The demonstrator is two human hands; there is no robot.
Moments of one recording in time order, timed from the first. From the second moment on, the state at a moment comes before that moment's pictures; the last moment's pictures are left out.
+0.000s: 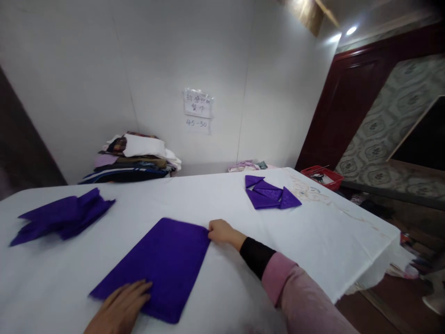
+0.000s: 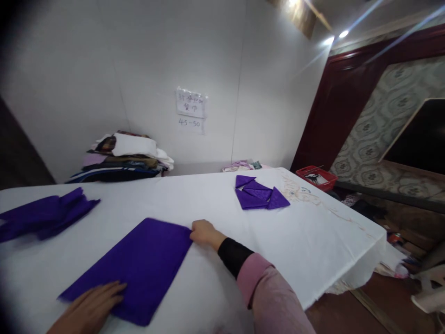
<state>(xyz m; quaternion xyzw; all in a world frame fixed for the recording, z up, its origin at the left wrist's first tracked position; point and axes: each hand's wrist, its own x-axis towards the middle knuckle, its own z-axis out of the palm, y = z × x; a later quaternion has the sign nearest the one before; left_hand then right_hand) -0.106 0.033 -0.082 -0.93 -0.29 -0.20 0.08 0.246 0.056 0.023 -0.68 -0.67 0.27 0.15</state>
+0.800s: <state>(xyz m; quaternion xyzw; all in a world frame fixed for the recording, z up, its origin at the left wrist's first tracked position) 0.002 -0.073 0.003 -0.90 -0.35 -0.15 -0.21 0.257 -0.073 0.031 -0.48 -0.58 0.58 0.31</state>
